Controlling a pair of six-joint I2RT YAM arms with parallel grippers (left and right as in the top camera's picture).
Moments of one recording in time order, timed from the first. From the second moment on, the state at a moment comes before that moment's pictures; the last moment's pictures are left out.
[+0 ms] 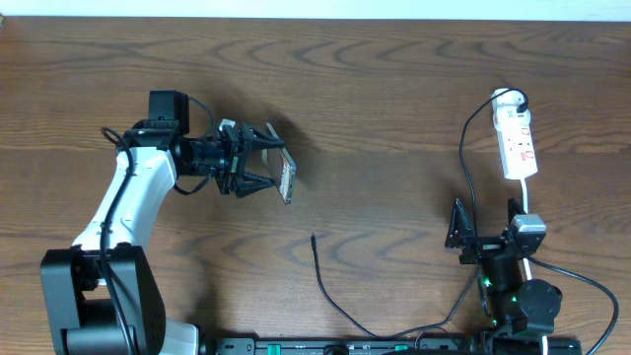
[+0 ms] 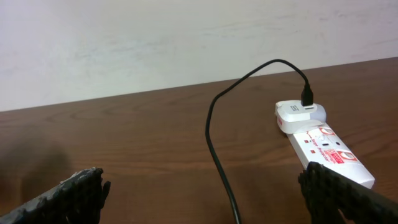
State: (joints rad) left arm 0.03 1.64 1.10 -0.76 1.13 -0.91; right arm -0.09 0.01 0.01 -0.06 -0.19 0.18
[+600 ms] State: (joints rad) left arm 0.03 1.64 1.10 -0.76 1.17 -0.99; right arm -0.09 0.01 0.01 -0.06 -0.19 0.18
